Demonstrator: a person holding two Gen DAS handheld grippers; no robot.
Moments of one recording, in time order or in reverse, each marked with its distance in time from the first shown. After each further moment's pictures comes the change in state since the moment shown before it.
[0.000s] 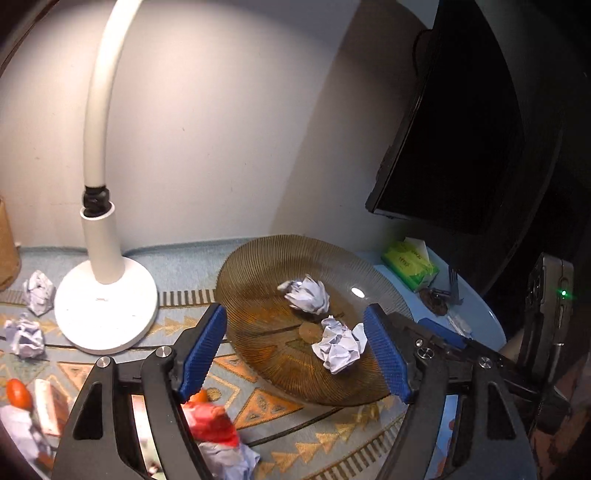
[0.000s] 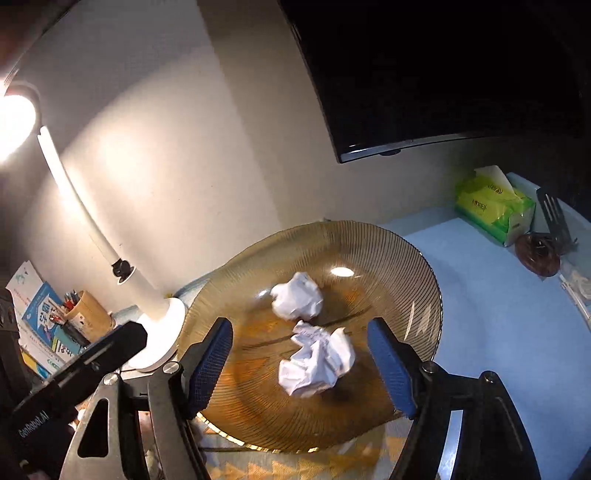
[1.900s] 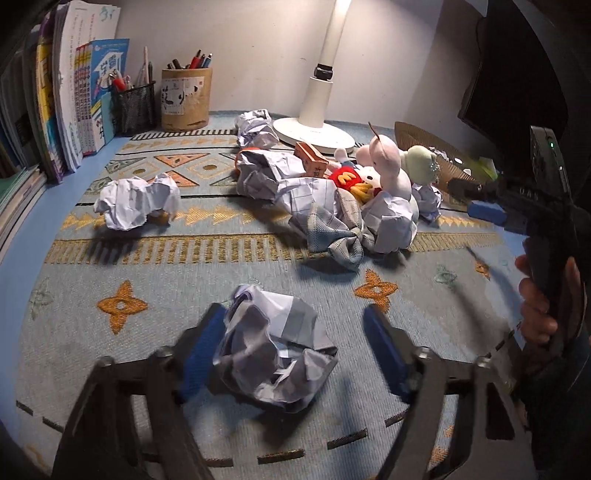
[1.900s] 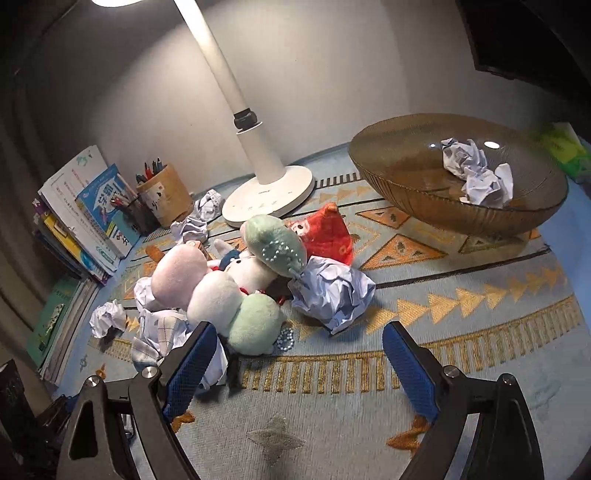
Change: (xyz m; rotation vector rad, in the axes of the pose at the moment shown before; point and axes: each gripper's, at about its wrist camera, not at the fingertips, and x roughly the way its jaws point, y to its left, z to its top) left arm -0.187 0.164 -0.199 -0.061 0.205 0.263; right arm 0.003 0.118 -0.141 -0.147 0.233 0.202
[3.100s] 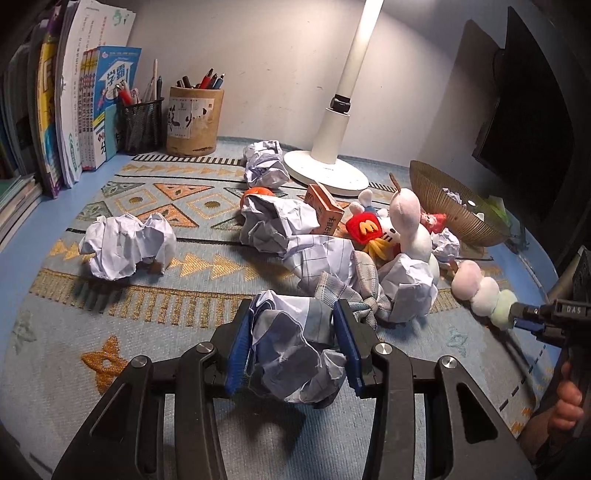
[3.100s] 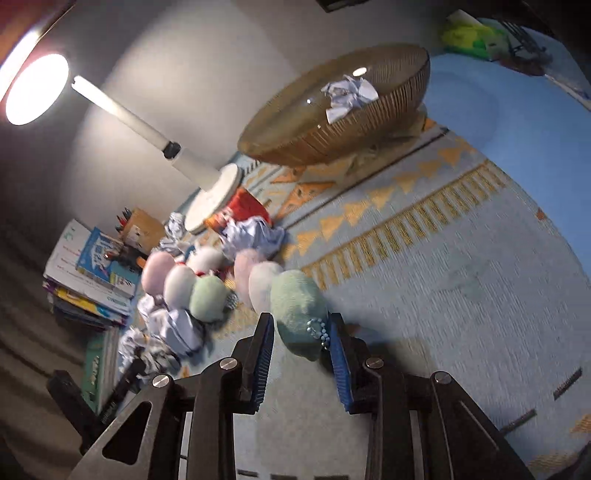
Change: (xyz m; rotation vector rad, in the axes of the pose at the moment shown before) left arm 0.017 0.009 0.027 -0.066 -0.119 0.002; right arm -0.059 -0.078 -0.054 0.355 0.070 0.028
